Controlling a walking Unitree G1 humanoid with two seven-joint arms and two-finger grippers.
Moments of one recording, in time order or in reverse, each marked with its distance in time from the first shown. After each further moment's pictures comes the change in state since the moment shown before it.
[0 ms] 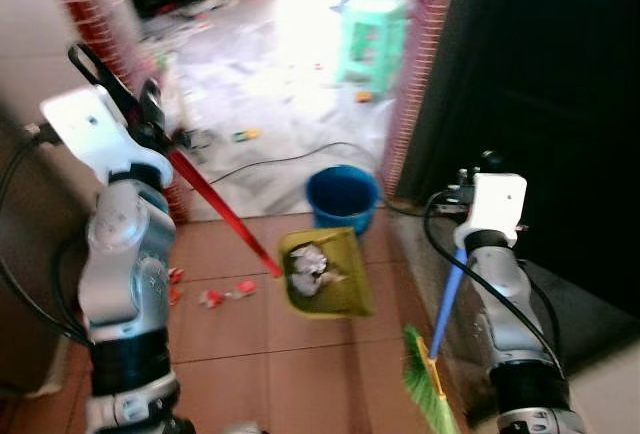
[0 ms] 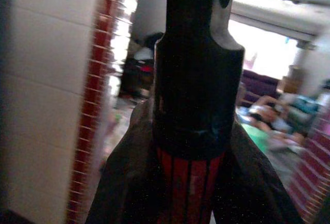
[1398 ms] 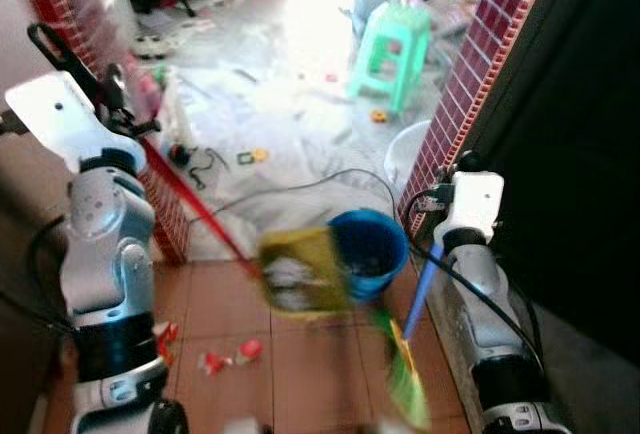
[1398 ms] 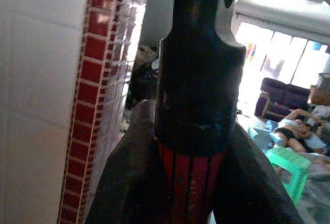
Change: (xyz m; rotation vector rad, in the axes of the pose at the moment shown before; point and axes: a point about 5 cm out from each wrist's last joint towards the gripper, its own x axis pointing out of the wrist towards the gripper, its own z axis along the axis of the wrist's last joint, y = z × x) left arm 0.007 0.011 0.008 0.027 -0.047 0.049; right arm 0.000 0.015 0.000 0.038 -0.023 0.037
